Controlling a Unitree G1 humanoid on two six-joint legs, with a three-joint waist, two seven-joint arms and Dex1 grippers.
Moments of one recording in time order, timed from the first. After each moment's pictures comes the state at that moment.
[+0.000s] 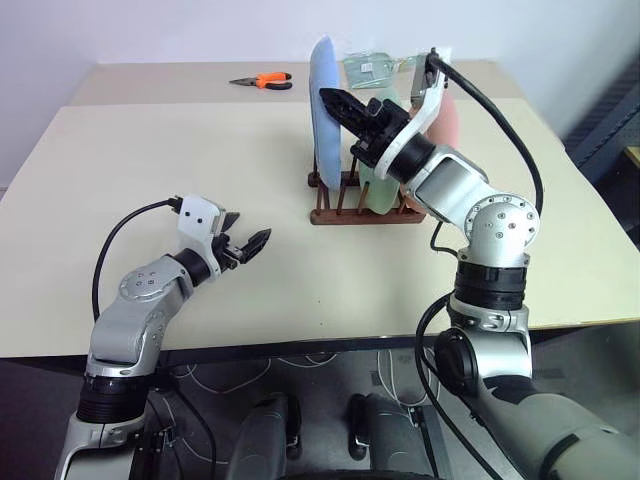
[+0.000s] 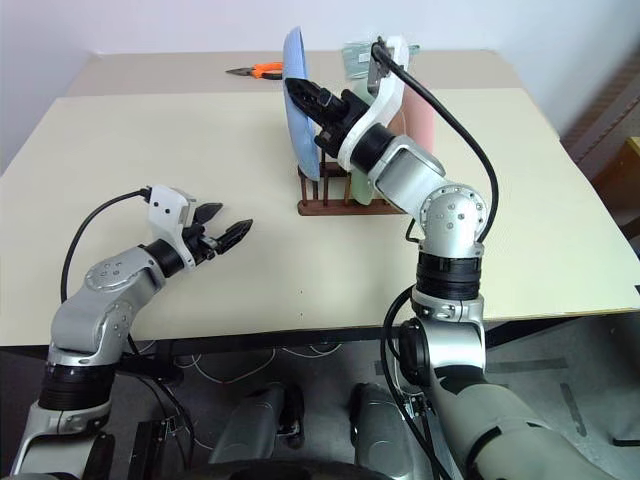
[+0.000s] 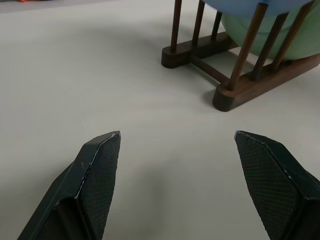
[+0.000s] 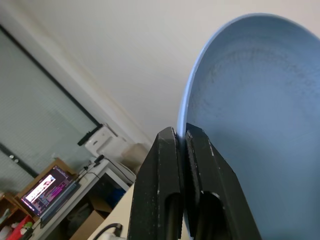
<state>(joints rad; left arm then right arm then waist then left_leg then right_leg) -0.28 0.47 0.09 -0.26 -0.38 0.58 -0.48 -0.92 -0.11 -0.25 0.02 1.08 0.90 0.06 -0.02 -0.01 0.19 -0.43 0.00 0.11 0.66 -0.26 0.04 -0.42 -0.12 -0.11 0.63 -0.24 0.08</state>
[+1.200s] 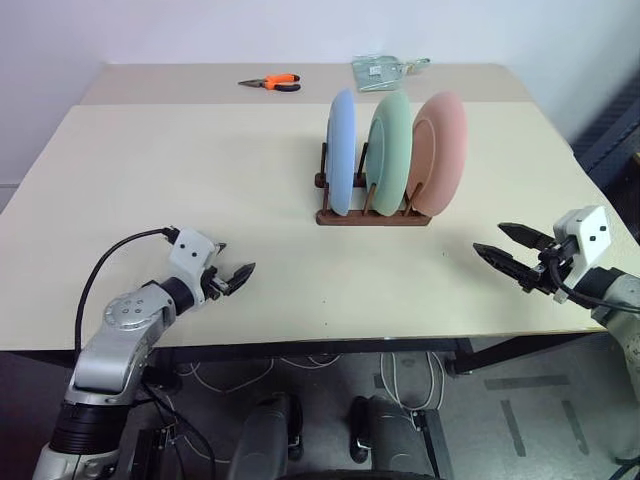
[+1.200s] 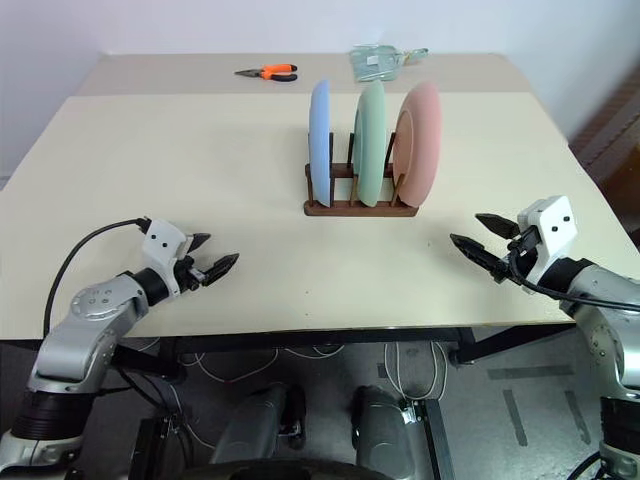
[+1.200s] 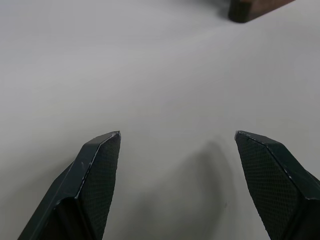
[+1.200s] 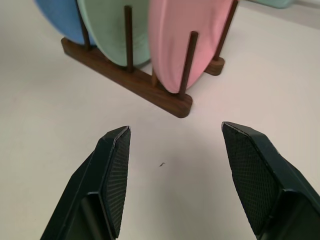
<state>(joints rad) -0.11 0.57 0.08 -0.25 -0.29 0.49 -0.54 -0.05 -0.80 -0.36 -0.16 0.51 0.39 0.82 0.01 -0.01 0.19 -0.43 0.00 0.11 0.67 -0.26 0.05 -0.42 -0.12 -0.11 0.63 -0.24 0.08</state>
